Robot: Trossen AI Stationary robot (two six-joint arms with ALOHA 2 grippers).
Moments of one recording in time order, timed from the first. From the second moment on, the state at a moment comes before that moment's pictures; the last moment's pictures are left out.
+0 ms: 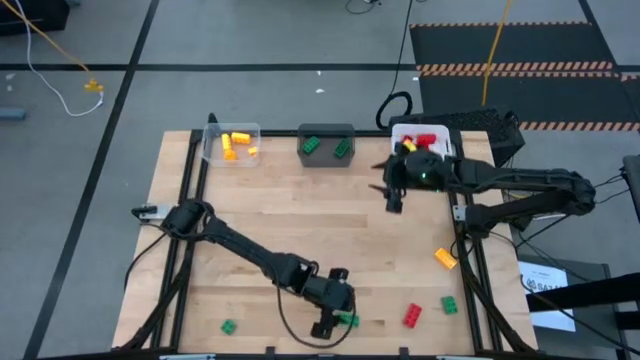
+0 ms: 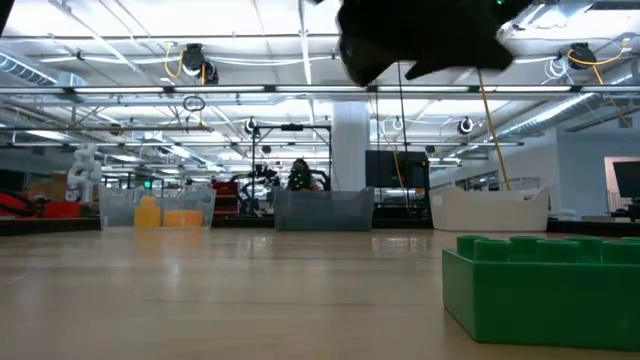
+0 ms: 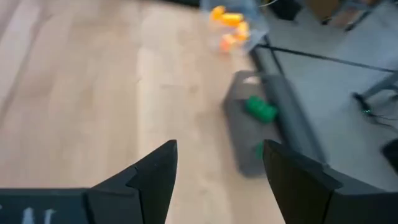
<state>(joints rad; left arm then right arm) -0.44 2.12 1.64 -0.28 0.08 -0.21 -0.15 1.04 0.89 -0.42 0.18 -0.24</state>
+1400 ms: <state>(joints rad) -0.48 2.28 1.64 -0.29 -0.05 -0.27 -0.04 0.96 0.80 -0.41 0.19 -0.14</state>
